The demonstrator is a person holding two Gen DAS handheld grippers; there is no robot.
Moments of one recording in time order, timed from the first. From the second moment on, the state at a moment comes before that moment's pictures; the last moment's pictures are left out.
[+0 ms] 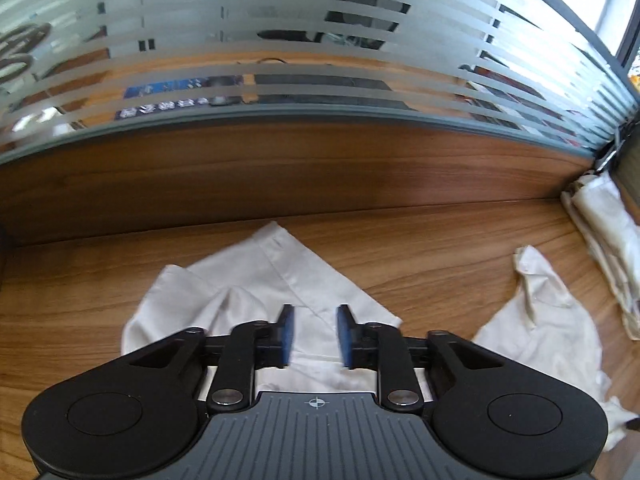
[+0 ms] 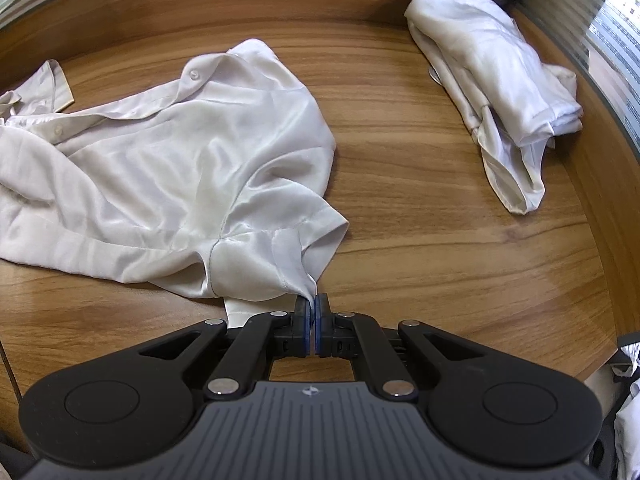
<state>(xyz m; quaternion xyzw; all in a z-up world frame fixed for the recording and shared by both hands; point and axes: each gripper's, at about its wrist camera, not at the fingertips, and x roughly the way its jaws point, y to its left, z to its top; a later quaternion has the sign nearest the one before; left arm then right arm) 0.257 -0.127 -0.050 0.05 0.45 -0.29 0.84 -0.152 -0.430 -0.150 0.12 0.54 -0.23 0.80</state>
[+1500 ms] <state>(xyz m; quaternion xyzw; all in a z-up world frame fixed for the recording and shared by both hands) 0.172 -0.136 -0.133 0.09 0.56 -0.39 0.73 -0.109 -0.488 -0.167 0.24 0.55 -0.15 0.79</state>
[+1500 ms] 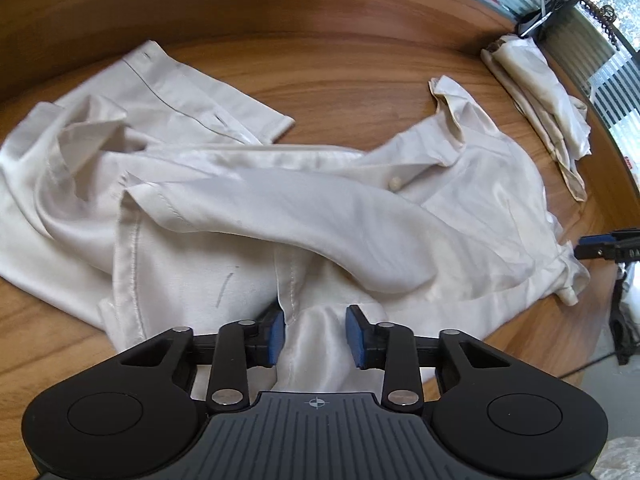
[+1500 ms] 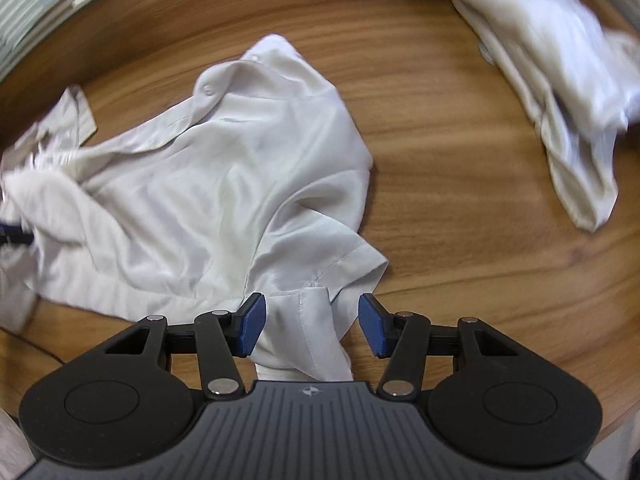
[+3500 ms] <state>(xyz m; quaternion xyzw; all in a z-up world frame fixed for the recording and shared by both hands) -0.021 0.028 0.185 -0.17 0.25 0.02 0.95 0.275 -0.314 0.151 -0.10 0.32 0.28 0.90</state>
